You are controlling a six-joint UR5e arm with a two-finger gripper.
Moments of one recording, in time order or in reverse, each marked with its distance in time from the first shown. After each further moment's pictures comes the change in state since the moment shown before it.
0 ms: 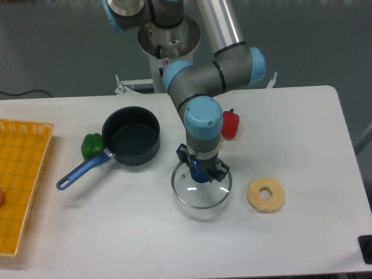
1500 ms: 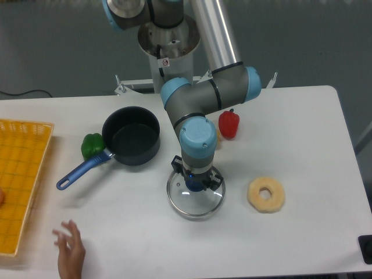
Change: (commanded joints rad) arm -0.028 -0.060 0.006 0.000 0.002 -0.041
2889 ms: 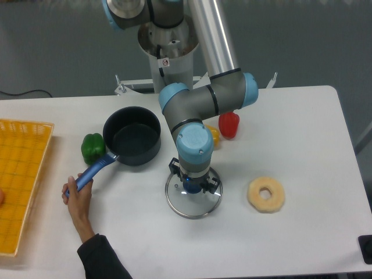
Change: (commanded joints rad) arm -0.005 -0.014 0.024 0.002 0.006 0.000
